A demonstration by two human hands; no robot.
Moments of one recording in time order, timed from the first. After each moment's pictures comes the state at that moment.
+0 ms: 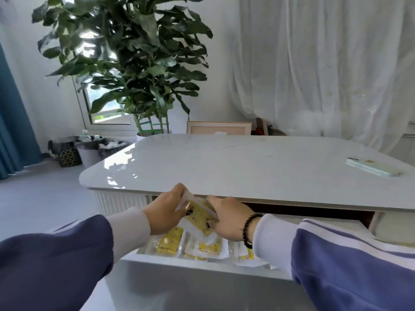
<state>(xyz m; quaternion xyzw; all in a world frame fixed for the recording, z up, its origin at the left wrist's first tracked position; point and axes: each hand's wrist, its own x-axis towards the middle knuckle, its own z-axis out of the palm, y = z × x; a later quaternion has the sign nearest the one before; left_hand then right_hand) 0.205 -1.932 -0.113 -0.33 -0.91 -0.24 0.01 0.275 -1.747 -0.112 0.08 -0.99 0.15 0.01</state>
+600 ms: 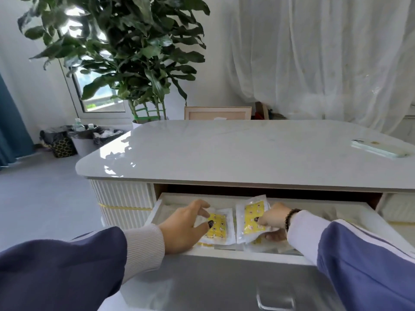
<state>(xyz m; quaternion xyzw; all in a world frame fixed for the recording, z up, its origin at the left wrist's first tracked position) 0.226 -1.920 -0.161 -0.34 -0.90 -0.25 -0.09 0.255 -1.662 -0.188 -0.32 -0.84 0.42 -0.10</state>
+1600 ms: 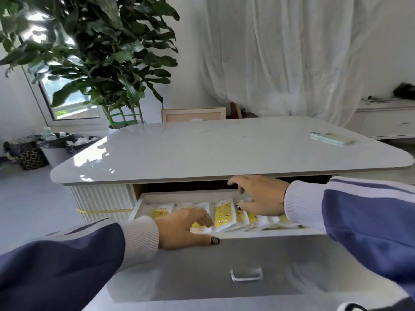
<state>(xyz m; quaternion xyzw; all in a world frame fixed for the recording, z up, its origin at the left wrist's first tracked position) 0.270 -1.900 -0.134 -0.47 -0.86 -0.14 -0.16 0.345 -1.678 -0.091 0.03 -1.00 0.04 -0.02</state>
